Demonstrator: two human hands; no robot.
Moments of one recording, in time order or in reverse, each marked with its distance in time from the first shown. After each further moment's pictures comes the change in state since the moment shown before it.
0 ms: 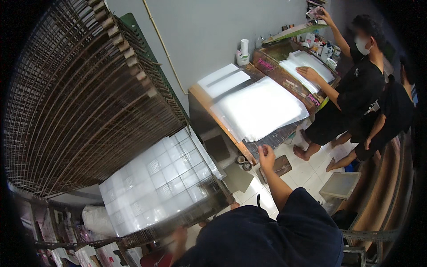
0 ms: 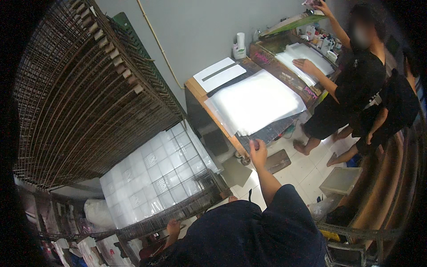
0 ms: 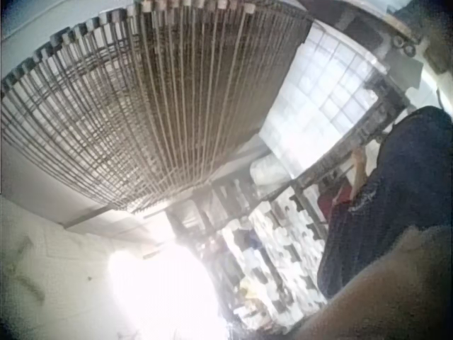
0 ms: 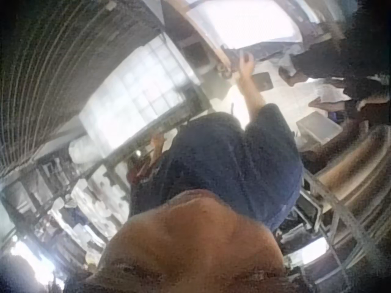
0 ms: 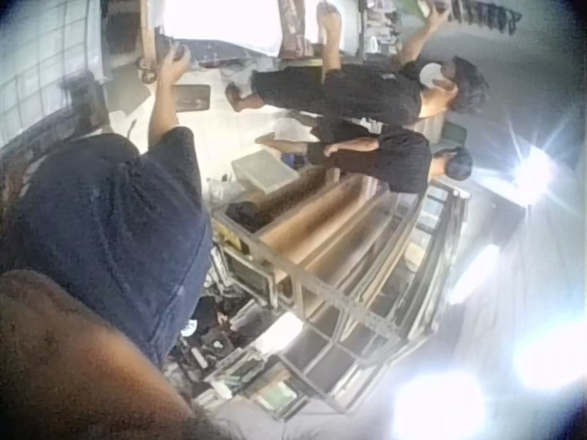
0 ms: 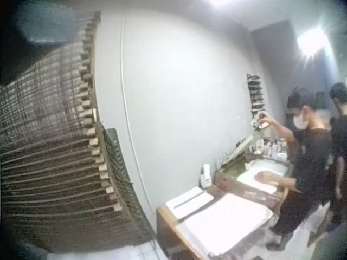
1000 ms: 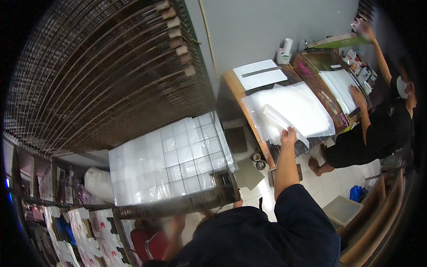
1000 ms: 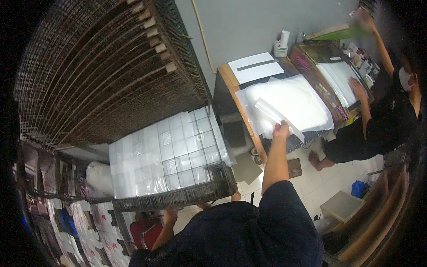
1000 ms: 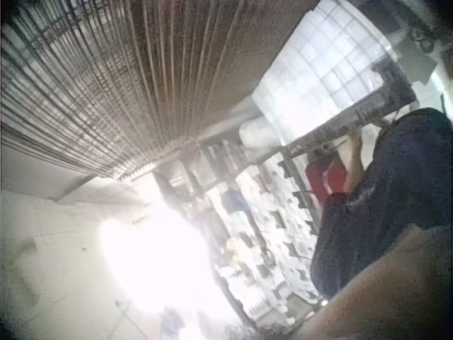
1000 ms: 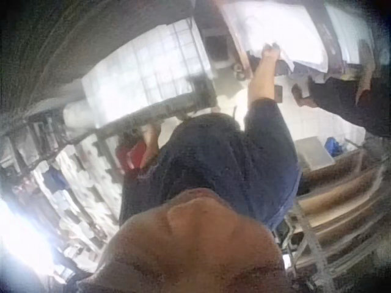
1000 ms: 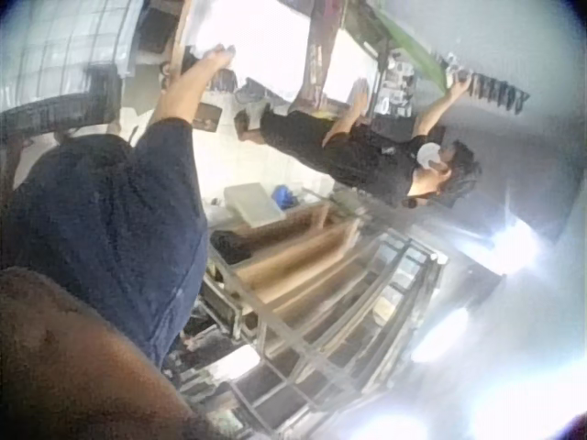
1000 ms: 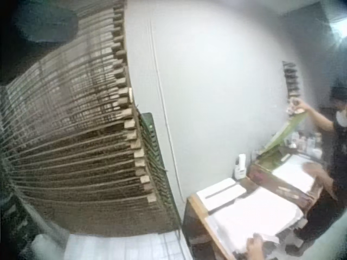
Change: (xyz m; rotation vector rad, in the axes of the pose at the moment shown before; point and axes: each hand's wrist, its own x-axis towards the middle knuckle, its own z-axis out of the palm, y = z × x) left_hand -0.016 0.027 -0.026 -0.267 0.072 -0.080; right_hand 0.146 0.030 0.100 1.232 0.214 0.889
